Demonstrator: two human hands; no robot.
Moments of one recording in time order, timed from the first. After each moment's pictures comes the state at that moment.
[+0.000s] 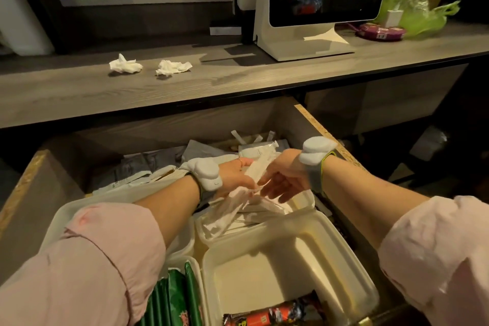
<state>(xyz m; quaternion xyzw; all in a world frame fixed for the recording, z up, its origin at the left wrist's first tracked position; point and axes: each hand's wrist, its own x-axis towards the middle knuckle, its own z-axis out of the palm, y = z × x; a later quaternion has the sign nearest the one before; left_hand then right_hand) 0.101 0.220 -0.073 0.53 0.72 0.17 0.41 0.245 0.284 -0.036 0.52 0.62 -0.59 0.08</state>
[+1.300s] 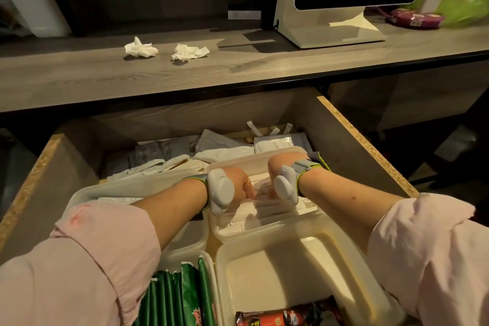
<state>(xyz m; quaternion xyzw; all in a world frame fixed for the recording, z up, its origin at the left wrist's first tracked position) 0.090 0.198 -0.076 0.60 0.74 -0.06 0.30 0.198 0.300 -0.079 0.40 0.90 -0.06 0.19</state>
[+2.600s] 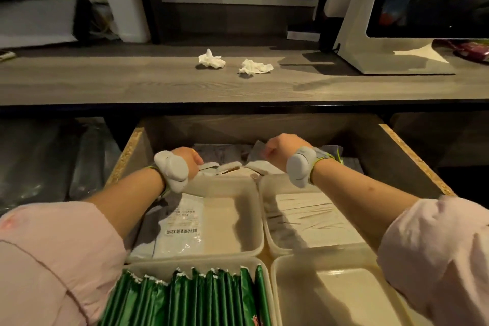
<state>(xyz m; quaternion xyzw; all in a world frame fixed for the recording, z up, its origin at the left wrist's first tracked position) -0.051 0.103 -0.038 0.33 0.91 0.13 0.22 0.097 0.270 -0.042 0.33 0.93 -0.15 0.02</state>
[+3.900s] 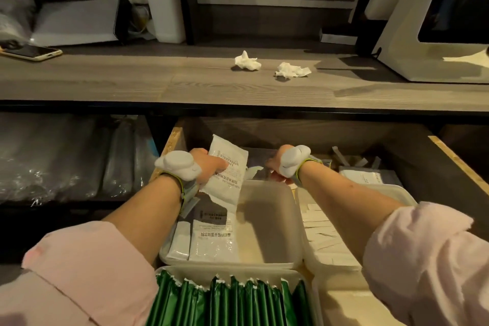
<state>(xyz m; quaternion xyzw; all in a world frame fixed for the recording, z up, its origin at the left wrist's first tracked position) -0.077 0.076 -0.037 0.21 0.88 0.29 0.30 0.032 0.238 -0.060 0.38 0.84 -0.38 0.09</state>
